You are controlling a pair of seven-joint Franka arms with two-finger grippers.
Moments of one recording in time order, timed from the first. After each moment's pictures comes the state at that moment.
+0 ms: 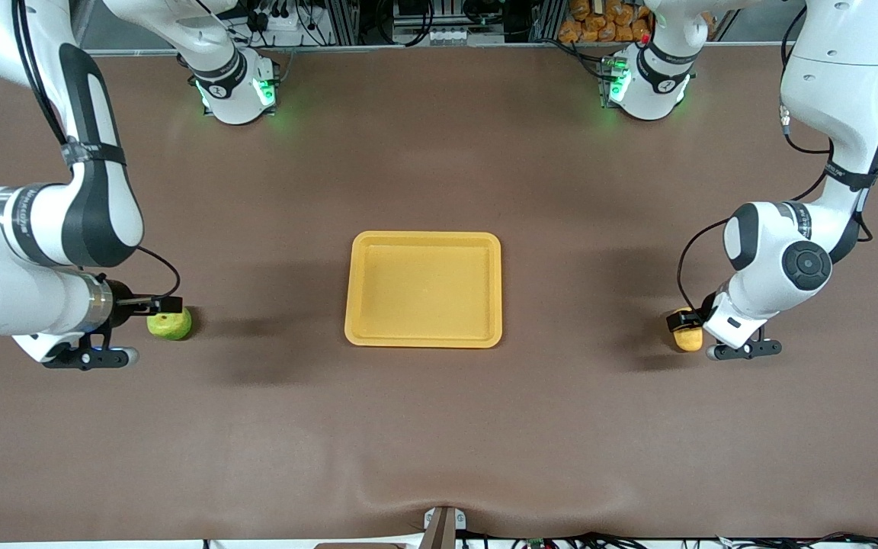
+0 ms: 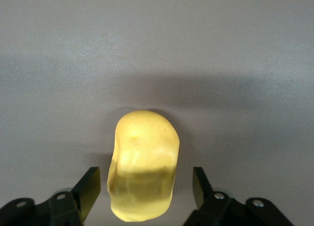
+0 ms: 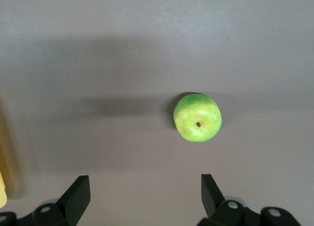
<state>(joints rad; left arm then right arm) 0.08 0.51 -0.09 -1.98 0.08 2.53 -0.16 0.14 0.48 -0.13 -1.49 0.04 1.72 0.01</state>
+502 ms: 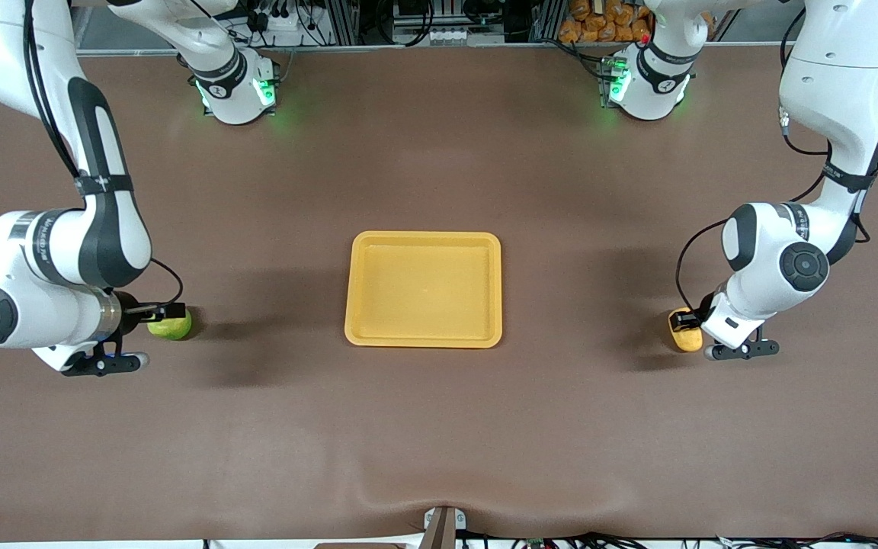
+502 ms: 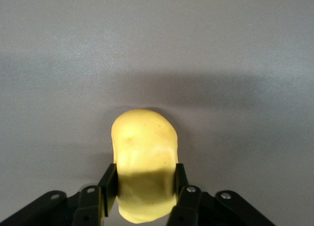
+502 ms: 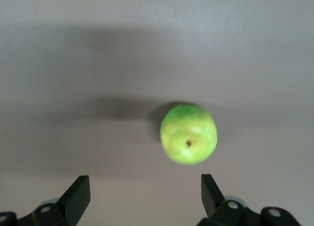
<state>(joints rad) 0.07 0.52 -0.09 -1.97 0.08 2.53 -0.16 0.09 0.53 -0.13 -1.59 0.04 1.89 -0.15</state>
